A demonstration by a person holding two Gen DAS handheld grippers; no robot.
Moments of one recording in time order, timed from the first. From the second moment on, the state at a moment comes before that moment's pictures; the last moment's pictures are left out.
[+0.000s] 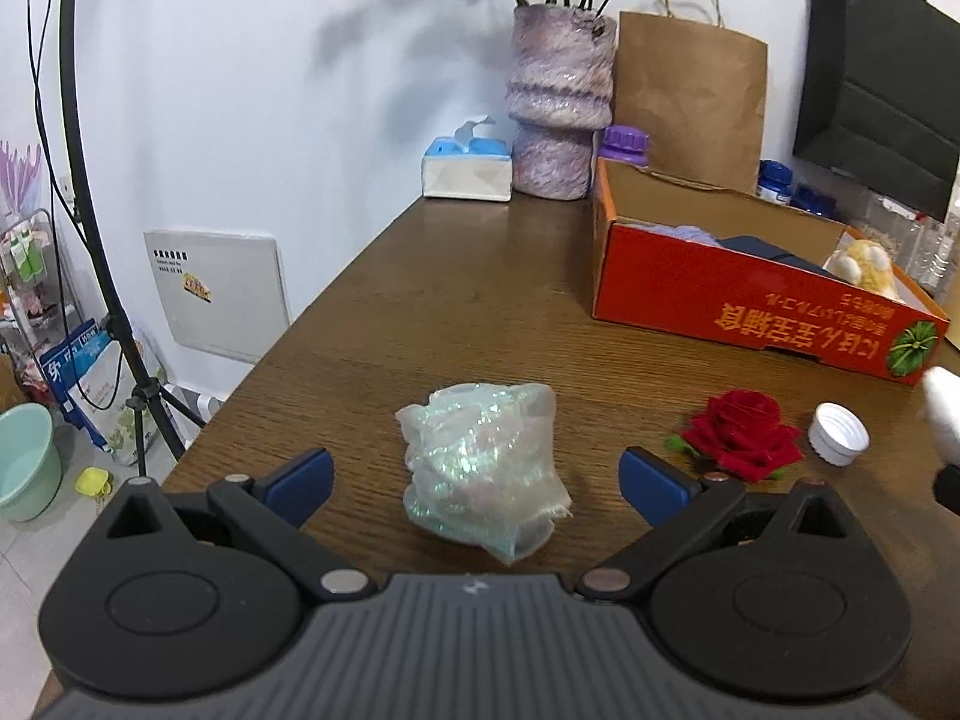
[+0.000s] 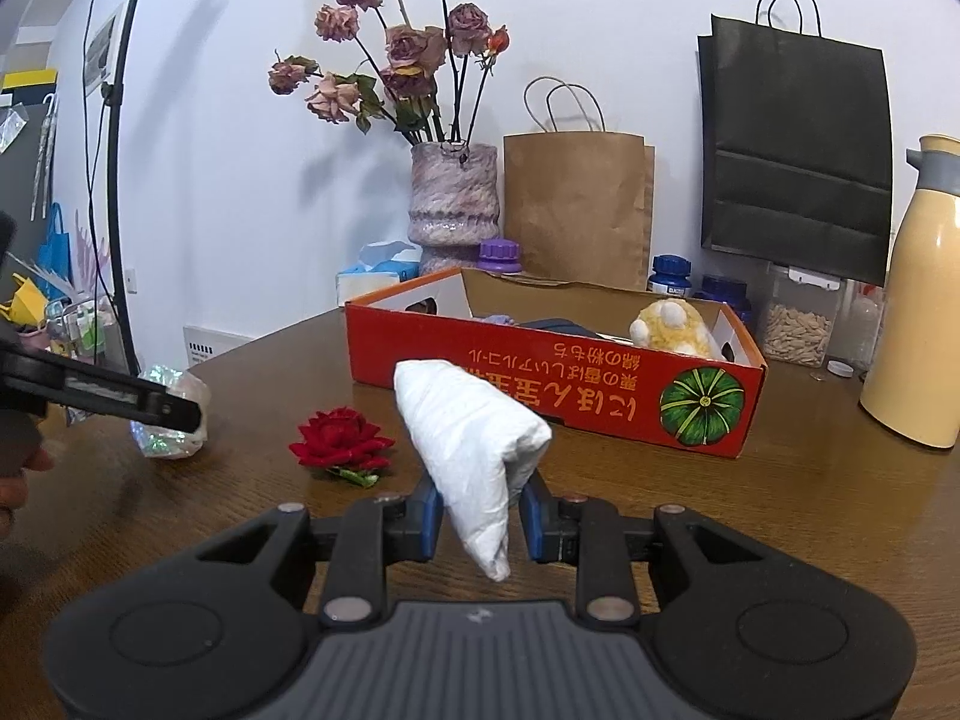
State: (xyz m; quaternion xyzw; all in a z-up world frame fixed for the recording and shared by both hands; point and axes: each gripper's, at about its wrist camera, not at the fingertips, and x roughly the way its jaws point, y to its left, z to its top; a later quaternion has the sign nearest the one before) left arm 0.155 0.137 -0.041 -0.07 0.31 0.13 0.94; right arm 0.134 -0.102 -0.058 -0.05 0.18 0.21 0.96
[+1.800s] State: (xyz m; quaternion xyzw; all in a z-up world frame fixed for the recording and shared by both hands) left arm 0.140 0.073 -0.021 -0.09 0.24 0.07 0.96; right arm 0.128 -0.114 -0.042 -0.02 0.13 0.20 0.97
